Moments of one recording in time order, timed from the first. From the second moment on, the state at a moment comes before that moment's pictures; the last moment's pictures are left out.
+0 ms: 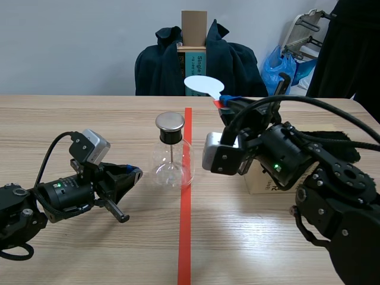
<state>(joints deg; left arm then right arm) -9.0 -25.6 31.8 53.7 -12.2 -28.3 -25.6 -1.6 10.5 -10.7 75.6 -71.4 -18.9 32.7</state>
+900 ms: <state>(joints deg) -9.0 -25.6 31.8 53.7 -12.2 -28.3 -25.3 -0.9 9.9 -10.7 72.6 -73.2 -20.6 47.4</state>
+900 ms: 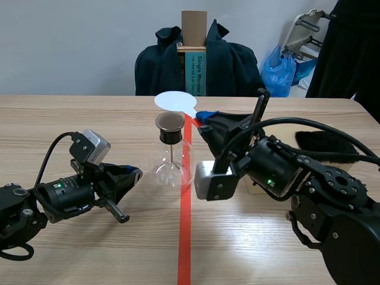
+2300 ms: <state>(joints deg) -9.0 -25.6 31.8 53.7 -12.2 -28.3 -25.2 -1.9 10.0 -10.6 72.6 -75.1 -20.5 25.9</state>
